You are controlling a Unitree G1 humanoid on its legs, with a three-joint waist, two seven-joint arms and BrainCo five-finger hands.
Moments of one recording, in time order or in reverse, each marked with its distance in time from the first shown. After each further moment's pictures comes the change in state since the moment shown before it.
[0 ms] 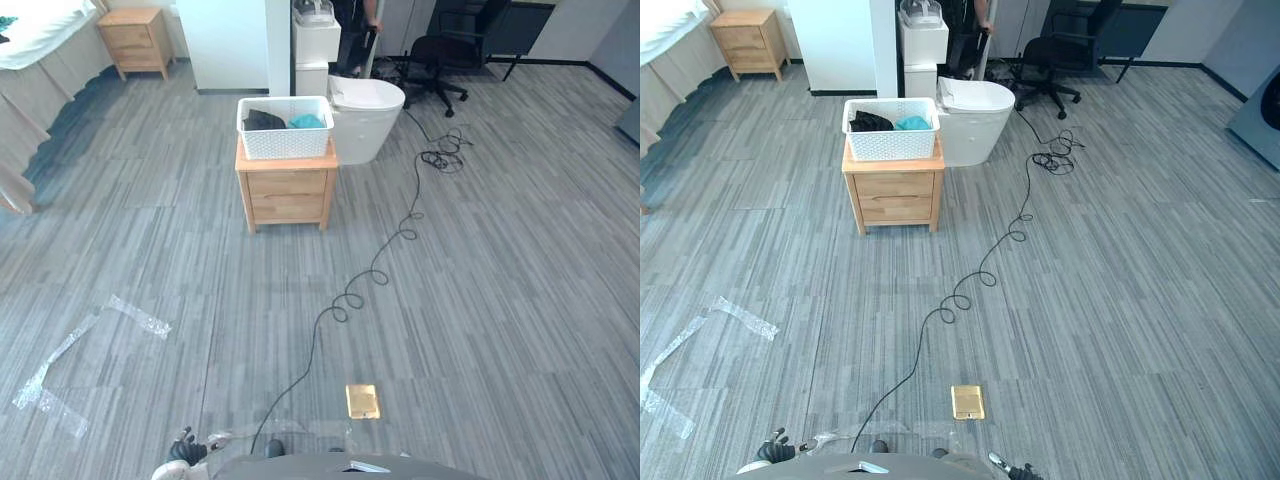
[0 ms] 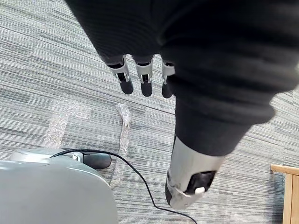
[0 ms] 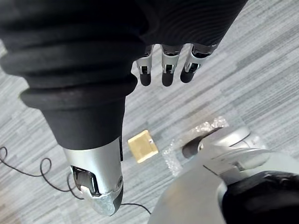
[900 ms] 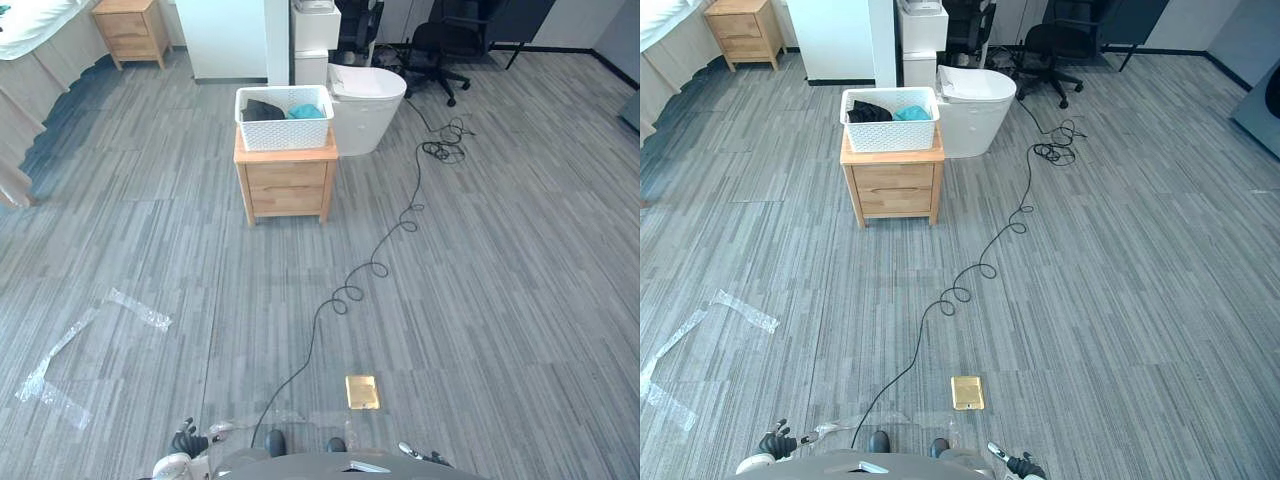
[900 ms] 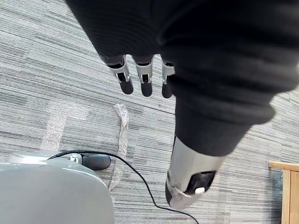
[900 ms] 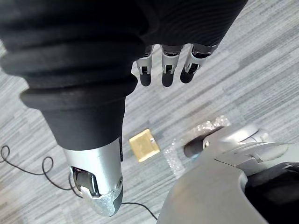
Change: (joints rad) left arm -0.017 0.002 -0.021 0.001 0.000 -0.020 0.001; right arm -0.019 0.001 0.016 0.002 0.000 -0.003 0.000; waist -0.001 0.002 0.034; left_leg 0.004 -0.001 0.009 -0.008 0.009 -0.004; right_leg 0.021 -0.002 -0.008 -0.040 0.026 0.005
